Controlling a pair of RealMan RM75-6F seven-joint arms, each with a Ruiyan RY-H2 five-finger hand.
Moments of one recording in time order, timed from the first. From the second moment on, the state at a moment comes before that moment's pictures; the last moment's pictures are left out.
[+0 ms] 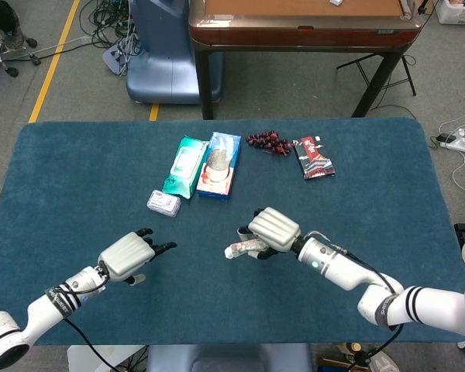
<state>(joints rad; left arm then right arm) -0.77 -1.05 0.05 -1.79 1.55 0.84 0.13 0.92 -1.35 0.02 -1.48 -1.56 0.88 0.20</state>
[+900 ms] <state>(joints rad) -0.61 -1.03 0.03 -1.80 1.46 1.03 0.12 0.79 -1.18 0.03 -1.61 -1.46 0.95 0.04</state>
